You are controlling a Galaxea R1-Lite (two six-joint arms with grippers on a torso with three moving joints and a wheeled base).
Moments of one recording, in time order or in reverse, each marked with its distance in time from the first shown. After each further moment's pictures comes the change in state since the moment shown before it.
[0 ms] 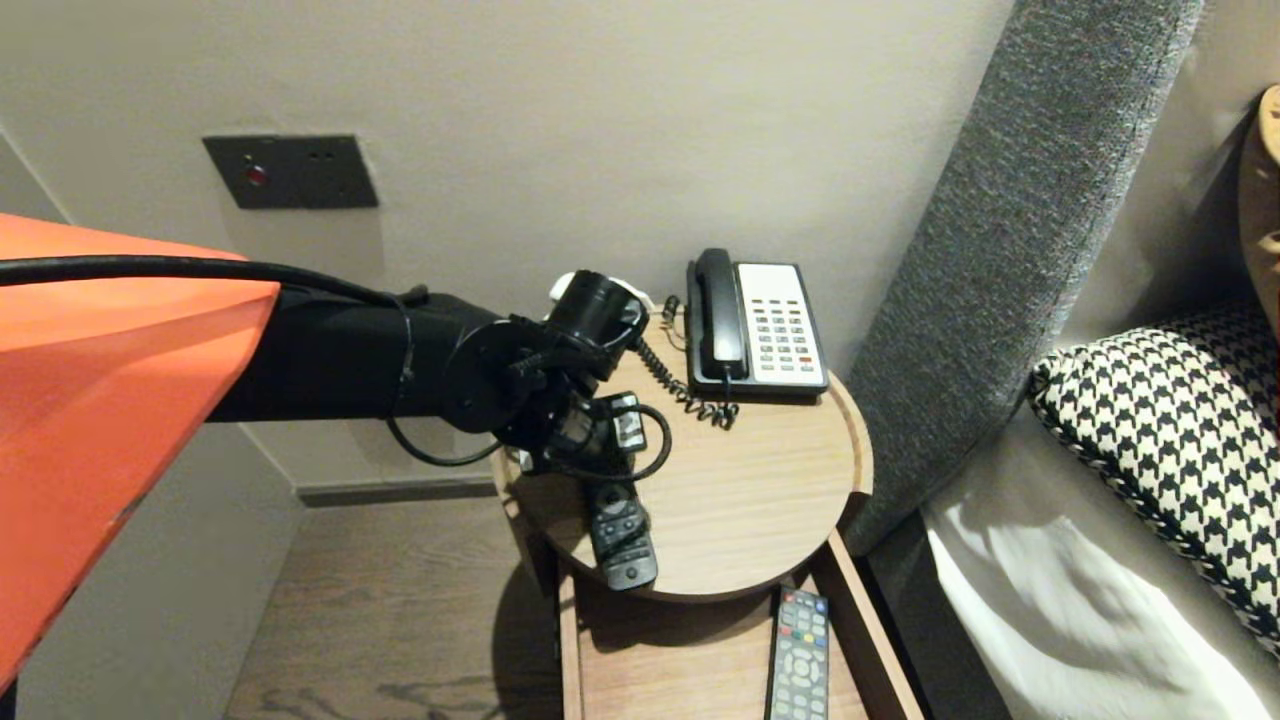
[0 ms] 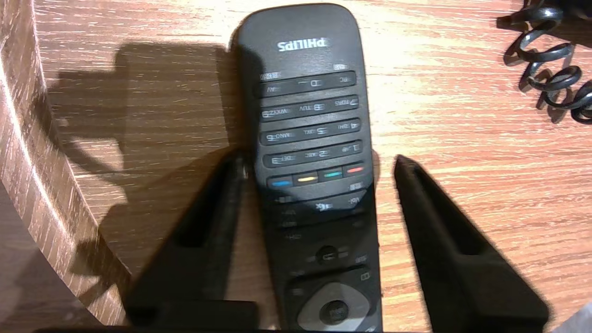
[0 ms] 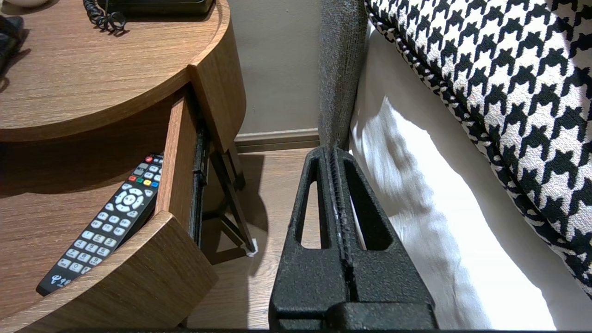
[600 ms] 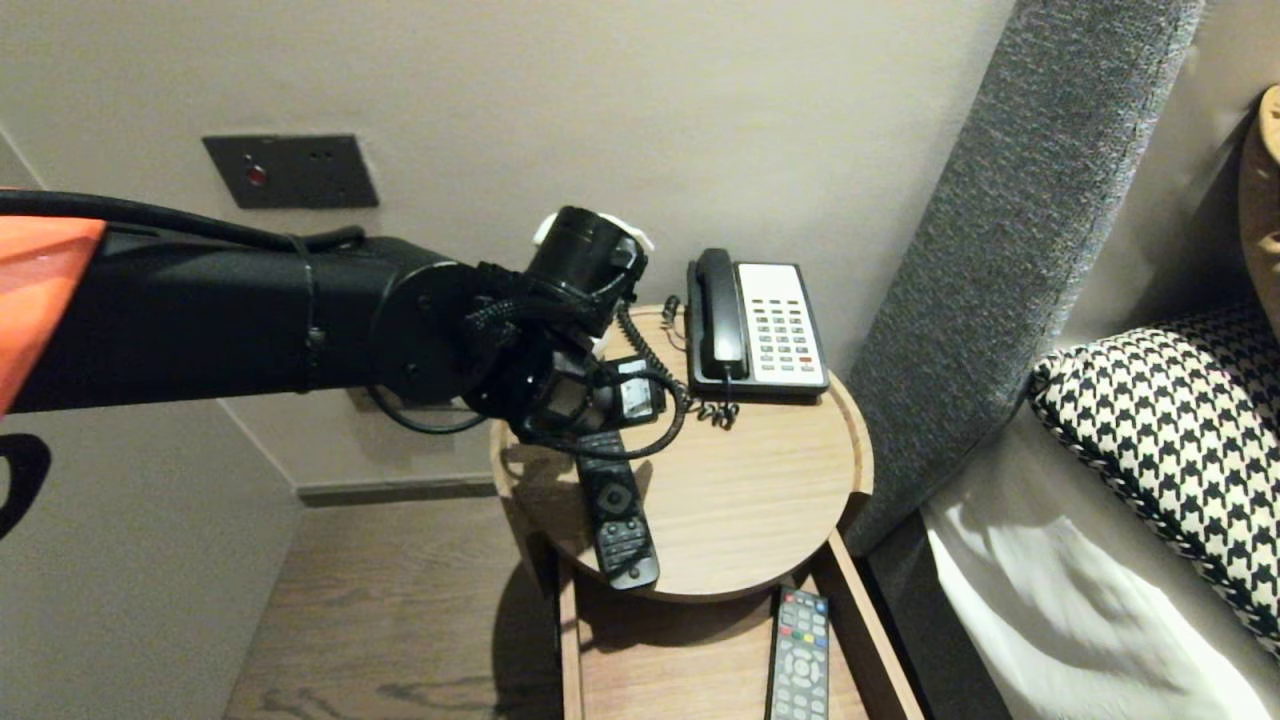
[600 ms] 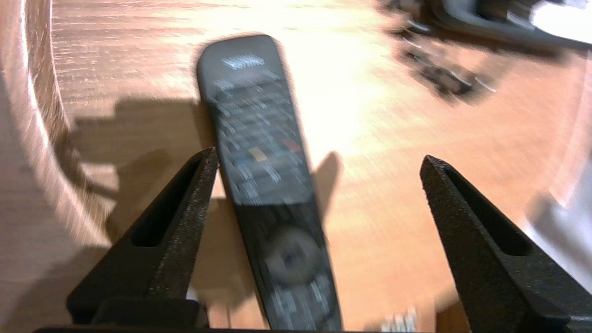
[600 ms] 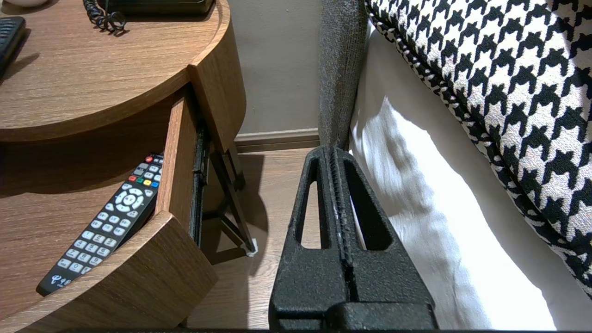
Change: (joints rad) left arm -0.050 -0.113 -0.031 0.042 -0.015 0.078; right arm 0.000 0.000 0.000 0.000 0.000 0.000
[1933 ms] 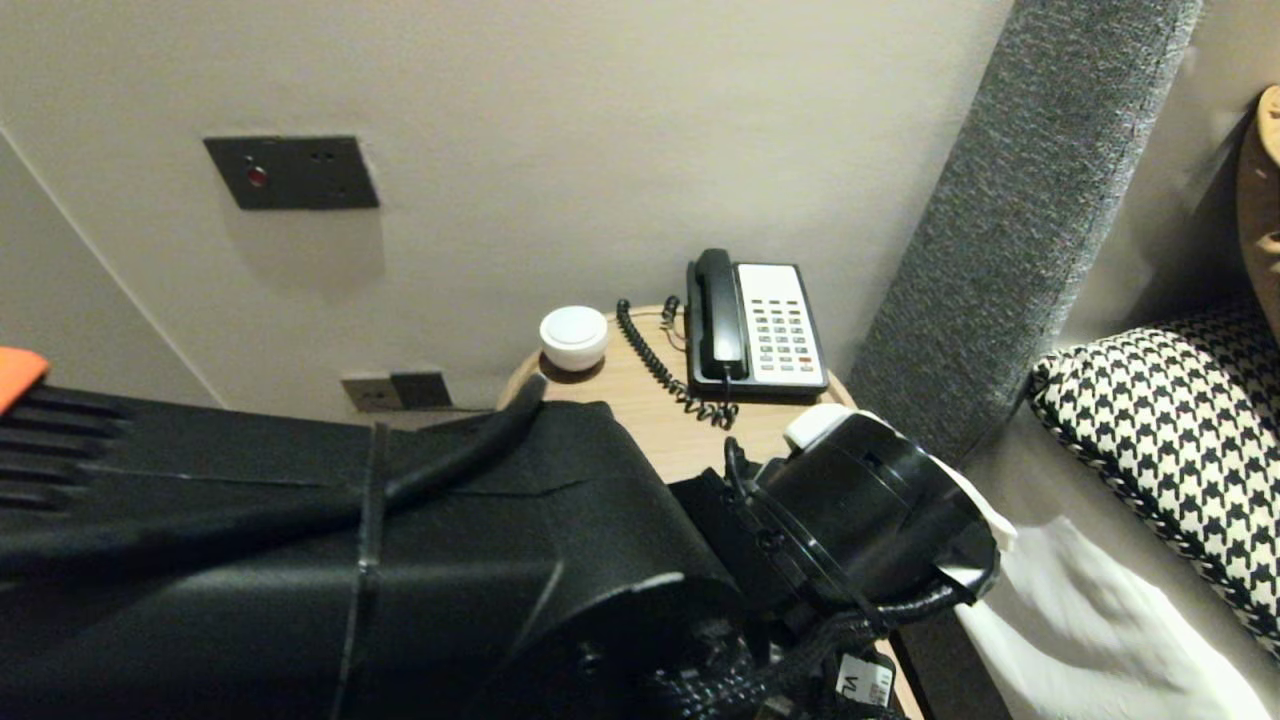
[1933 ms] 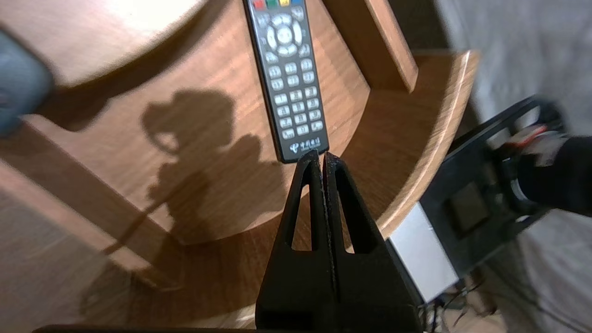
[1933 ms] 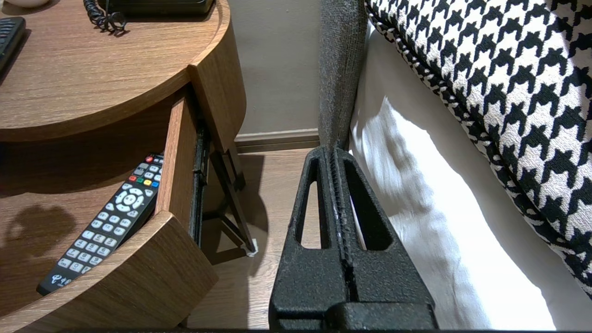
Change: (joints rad) left arm -0.443 0.007 0.076 0.133 -0.108 0.027; right arm 0.000 0.000 0.000 0.000 0.000 0.000
